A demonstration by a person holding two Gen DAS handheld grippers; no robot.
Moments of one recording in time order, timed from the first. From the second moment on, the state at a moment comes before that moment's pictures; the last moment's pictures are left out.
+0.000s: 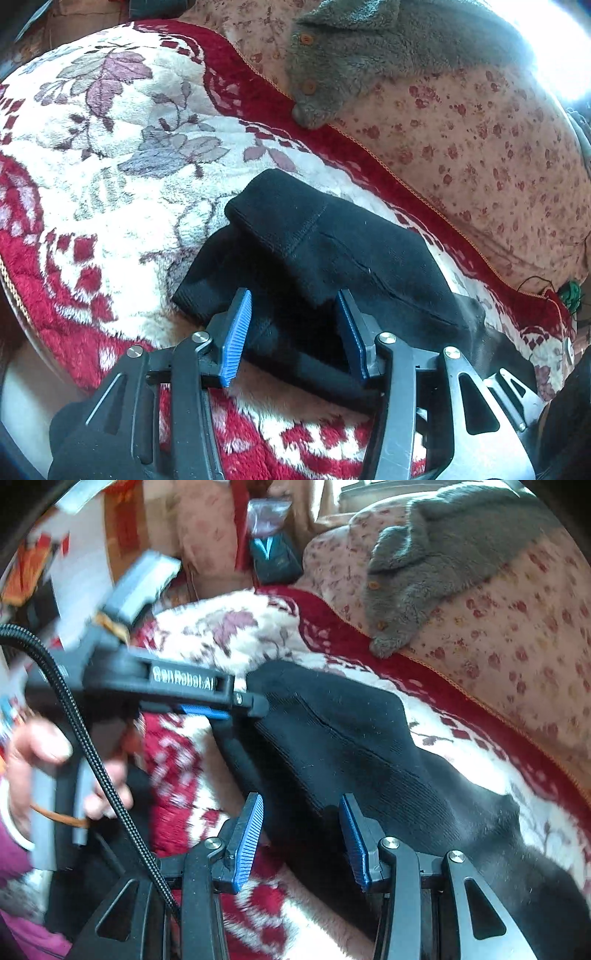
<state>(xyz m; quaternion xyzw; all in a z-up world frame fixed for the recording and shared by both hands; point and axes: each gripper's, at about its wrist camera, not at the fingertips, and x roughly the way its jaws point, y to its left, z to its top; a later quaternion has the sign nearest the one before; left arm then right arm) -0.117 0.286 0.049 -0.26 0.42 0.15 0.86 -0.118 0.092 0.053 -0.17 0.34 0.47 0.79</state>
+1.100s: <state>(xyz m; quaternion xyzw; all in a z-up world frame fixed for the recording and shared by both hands) -0.132 0.304 0.037 -0.24 0.41 0.15 0.87 -0.109 0.096 0.039 -0.08 0.41 0.53 0.74</state>
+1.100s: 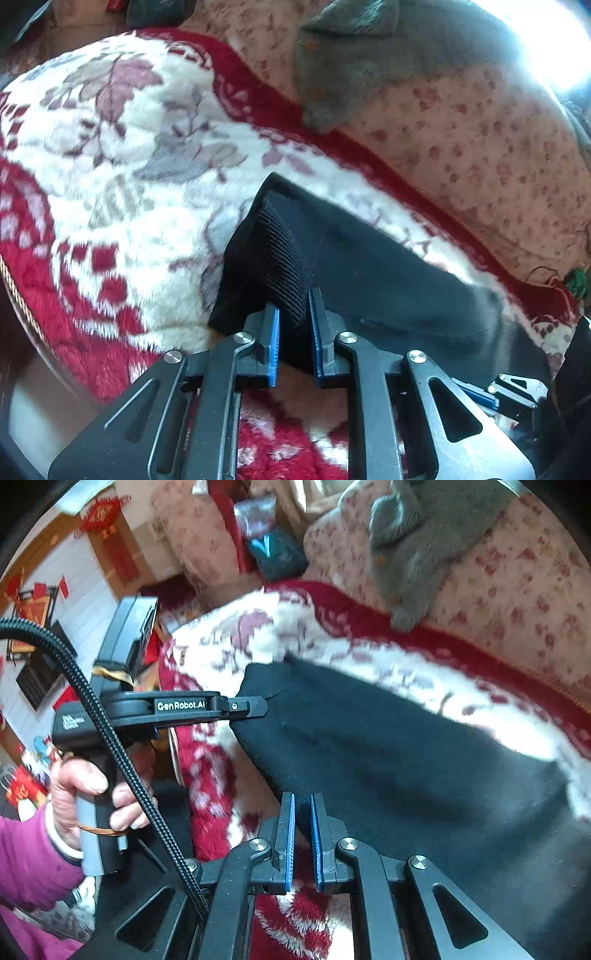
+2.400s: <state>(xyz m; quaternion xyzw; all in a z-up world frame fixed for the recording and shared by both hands) -0.054 0.180 0.031 -0.16 0.43 0.09 0.88 0.035 -0.001 0.037 0.00 0.46 0.46 0.76</state>
